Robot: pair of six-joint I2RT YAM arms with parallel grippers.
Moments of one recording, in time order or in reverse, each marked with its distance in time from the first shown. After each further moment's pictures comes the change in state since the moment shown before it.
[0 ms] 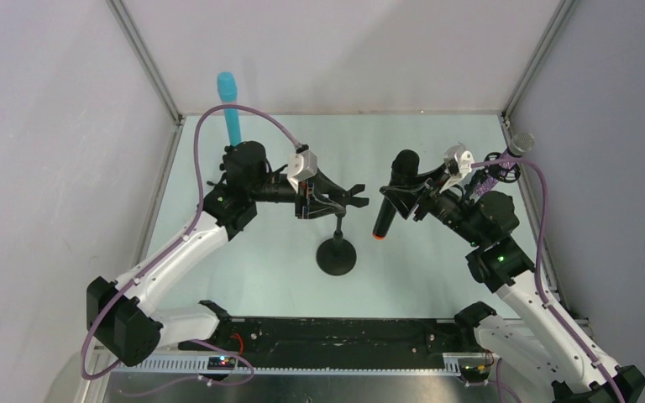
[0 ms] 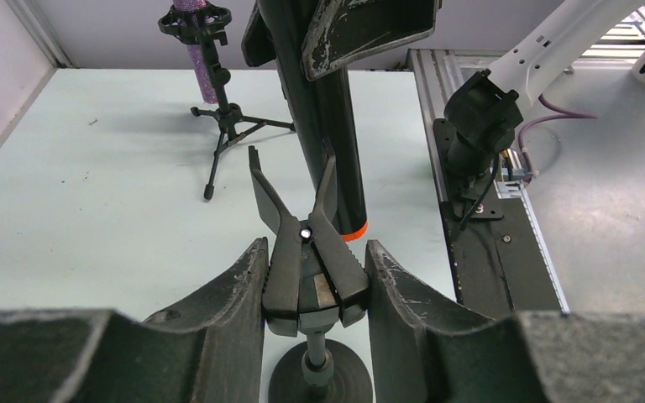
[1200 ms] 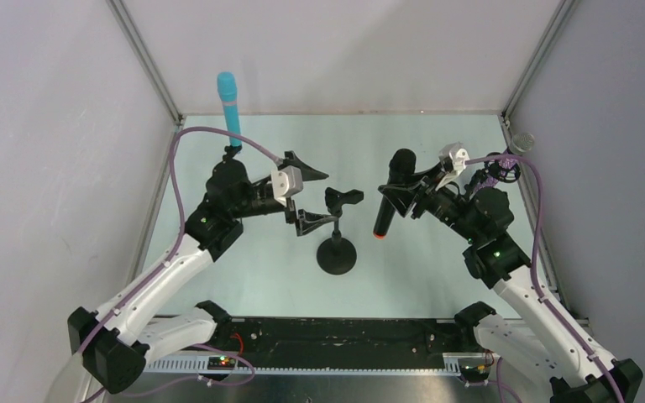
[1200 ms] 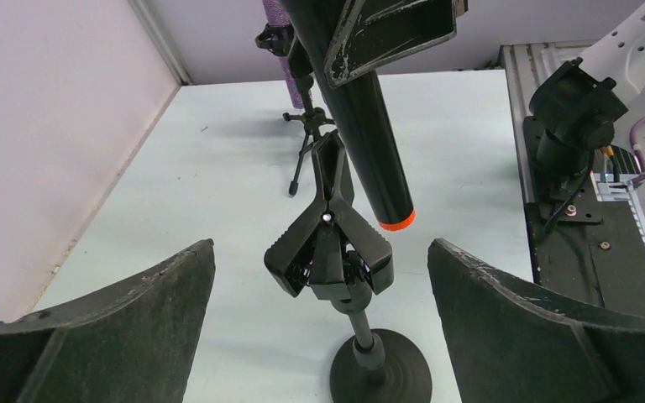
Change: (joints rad) left arm -0.005 -0.176 -0.117 0.041 -0.188 0.109; right arm -0.008 0.033 0.000 0.000 0.000 -0.020
